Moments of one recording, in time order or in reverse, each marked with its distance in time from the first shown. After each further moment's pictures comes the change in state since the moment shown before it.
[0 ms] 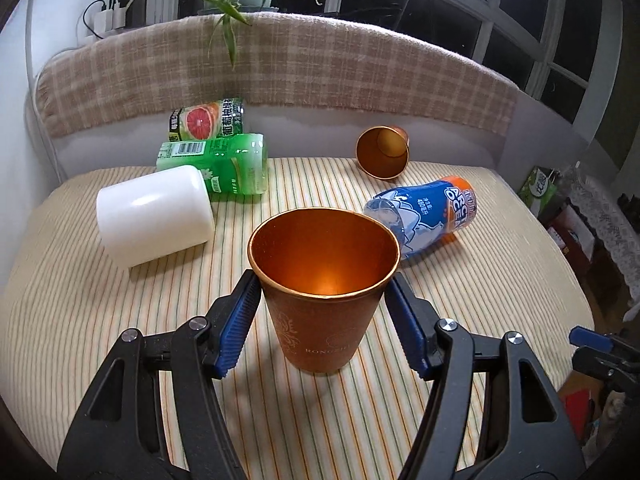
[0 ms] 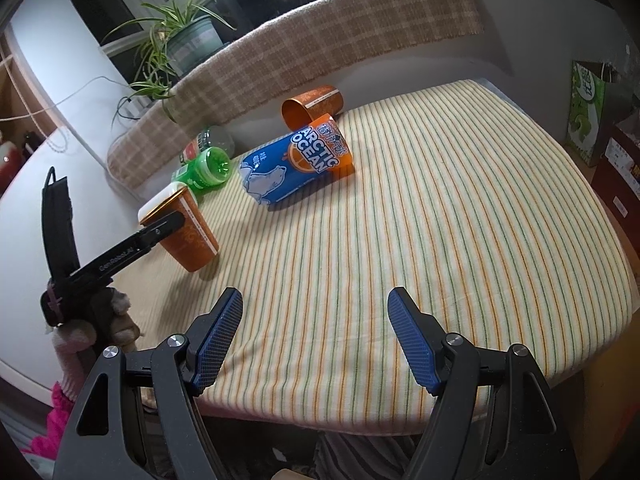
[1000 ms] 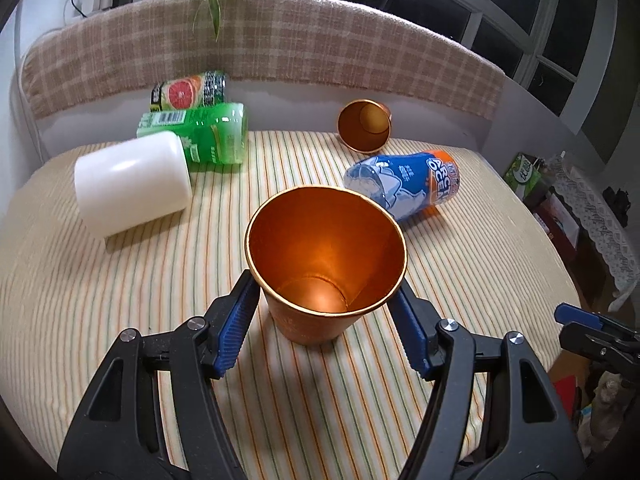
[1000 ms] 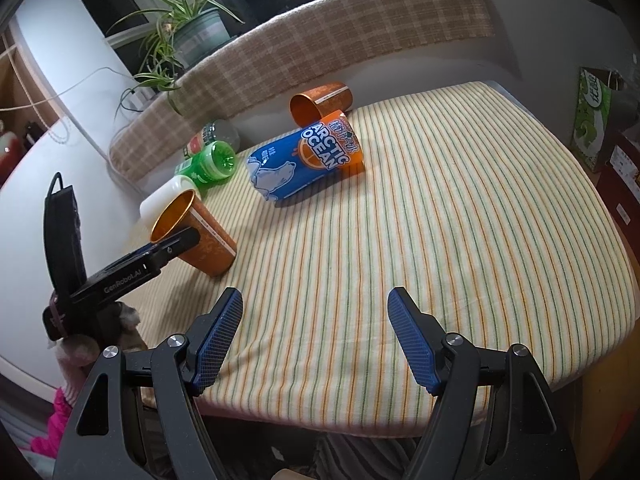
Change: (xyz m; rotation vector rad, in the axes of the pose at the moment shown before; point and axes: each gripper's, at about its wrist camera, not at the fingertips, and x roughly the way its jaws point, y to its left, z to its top) left arm 0.004 -0.002 -0.017 -0.013 0.062 -0.078; right arm 0.007 0.010 0.001 -0.023 0.013 0.001
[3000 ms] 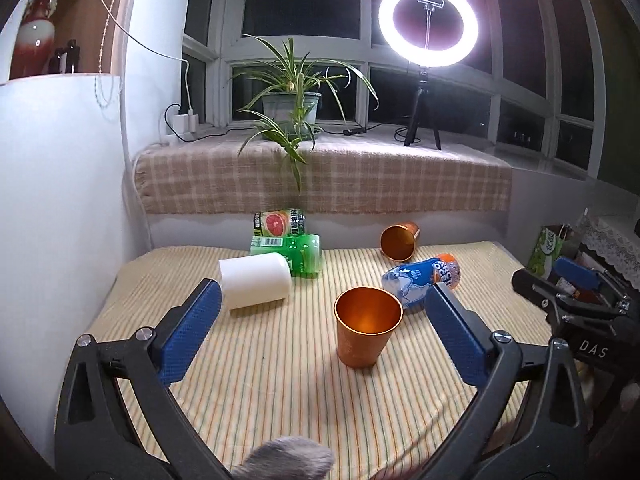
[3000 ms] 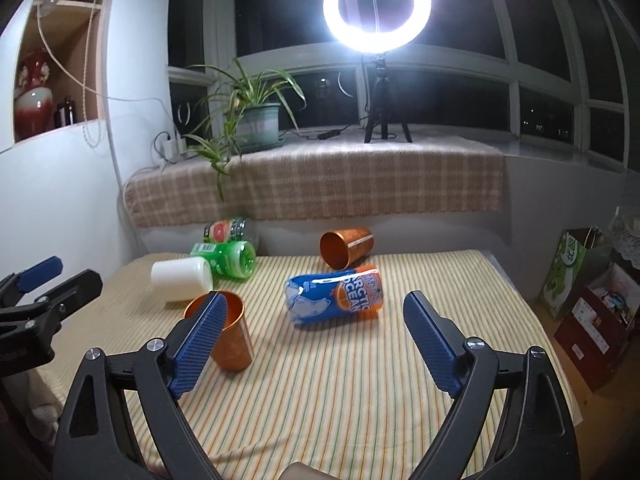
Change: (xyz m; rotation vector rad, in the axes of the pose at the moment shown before) left arm -0.157 -0.021 -0.021 0.033 -0.422 0.249; right arm -0.047 0.089 0.014 -0.299 -0.437 -0.151
